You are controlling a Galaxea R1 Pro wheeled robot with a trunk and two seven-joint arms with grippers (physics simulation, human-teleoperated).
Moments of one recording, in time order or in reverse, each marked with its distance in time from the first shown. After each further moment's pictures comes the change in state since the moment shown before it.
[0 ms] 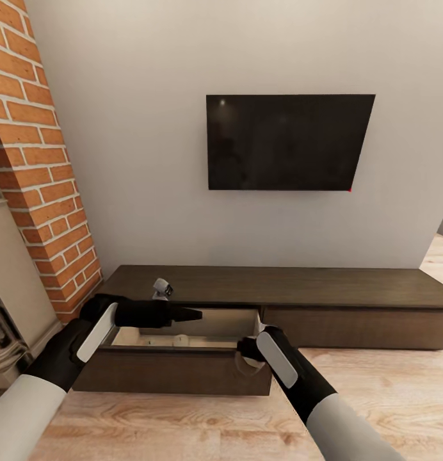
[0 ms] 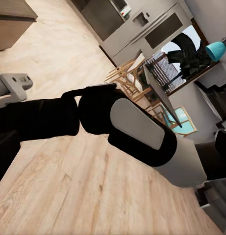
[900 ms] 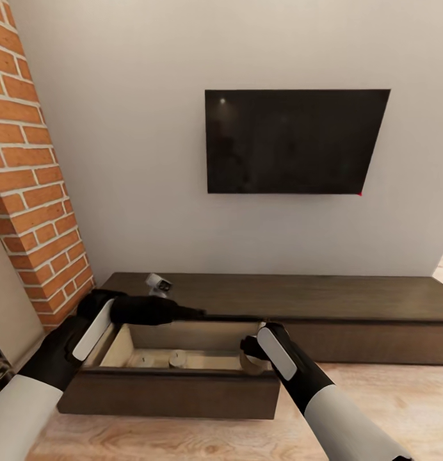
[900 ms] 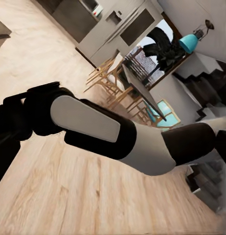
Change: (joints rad) left arm 0.000 0.011 -0.003 -0.086 0.008 -0.002 -0.106; right arm -0.040 0.005 -0.018 0.073 0.004 0.008 -0.012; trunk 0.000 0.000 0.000
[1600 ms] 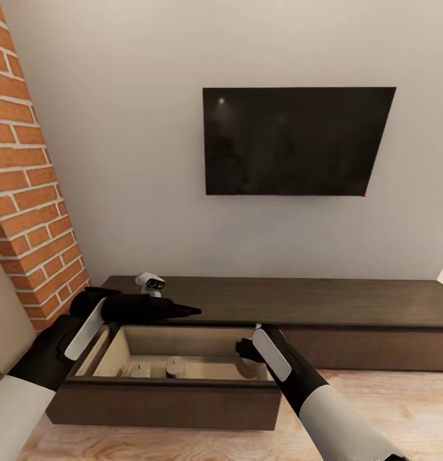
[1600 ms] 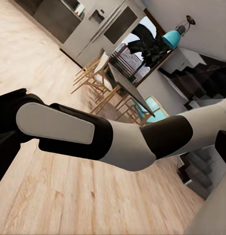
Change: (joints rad) left arm 0.001 0.034 -0.002 -0.045 0.013 -0.002 -0.087; right arm -0.003 0.026 0.006 0.027 0.001 -0.001 0.000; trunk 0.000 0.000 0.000
